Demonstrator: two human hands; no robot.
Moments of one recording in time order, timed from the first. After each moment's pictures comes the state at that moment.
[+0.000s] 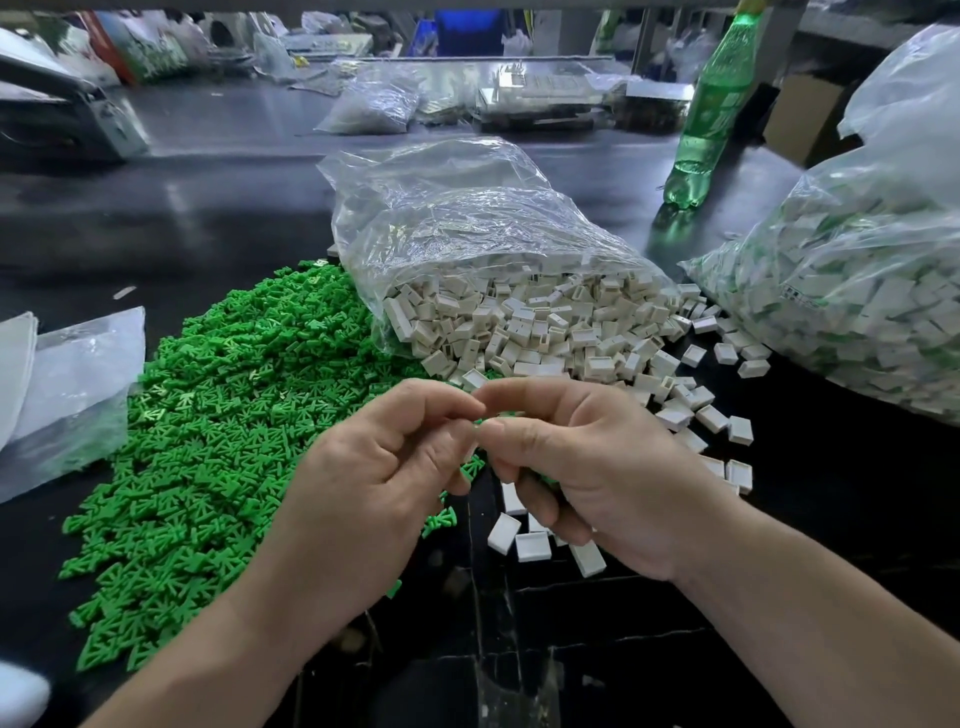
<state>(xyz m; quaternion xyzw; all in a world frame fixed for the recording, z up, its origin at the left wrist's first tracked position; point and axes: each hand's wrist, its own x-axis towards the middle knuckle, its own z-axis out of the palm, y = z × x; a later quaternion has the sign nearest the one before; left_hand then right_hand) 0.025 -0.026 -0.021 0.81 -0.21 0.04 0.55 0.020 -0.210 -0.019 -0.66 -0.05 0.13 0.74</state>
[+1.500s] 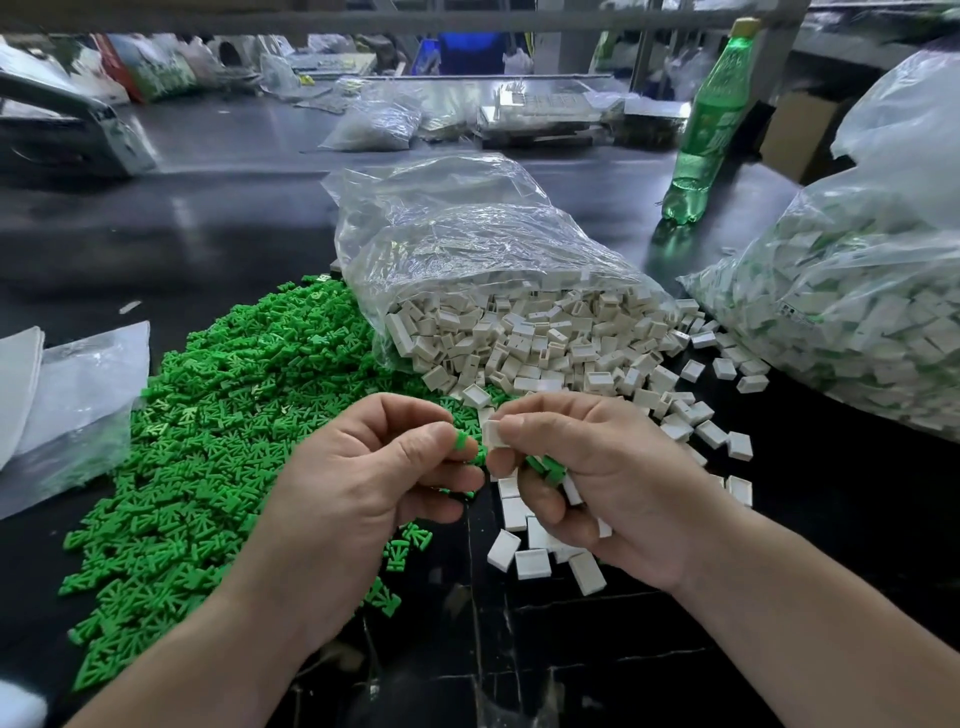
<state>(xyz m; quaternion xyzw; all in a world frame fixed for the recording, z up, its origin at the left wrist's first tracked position) 0.036 -0.026 -0.024 0.64 -0.05 -0.11 0.76 0.023 -0.216 -0.019 -0.61 0.01 0.14 0.78</state>
